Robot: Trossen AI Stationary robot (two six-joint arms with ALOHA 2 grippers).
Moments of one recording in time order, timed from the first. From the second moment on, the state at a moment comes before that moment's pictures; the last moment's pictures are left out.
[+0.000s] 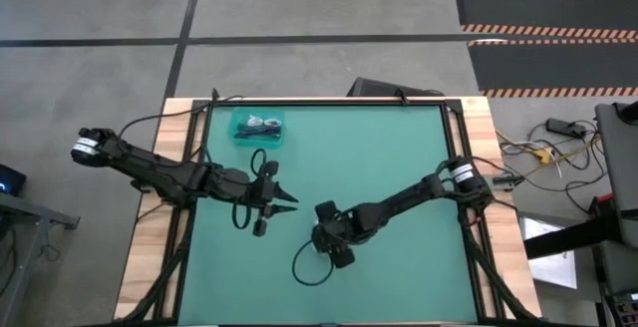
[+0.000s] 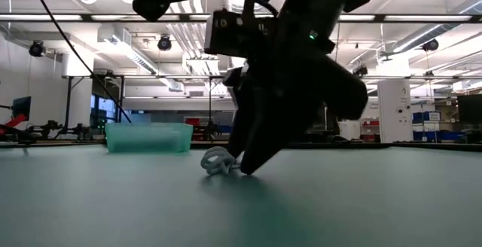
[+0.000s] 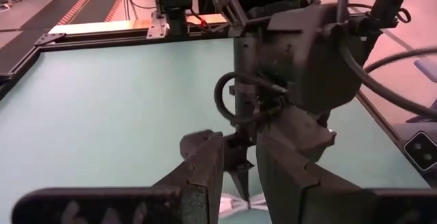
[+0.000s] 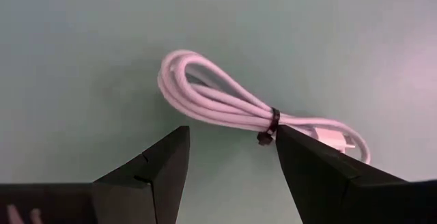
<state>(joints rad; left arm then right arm) -0.25 1.10 0.73 0.02 -0.14 -0.05 0.30 2.12 1.44 -0.42 0.12 -0.13</state>
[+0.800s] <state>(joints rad) -0.25 1.10 0.73 0.03 -0.14 -0.05 0.27 2.14 1.43 -0.22 0.04 -0.26</state>
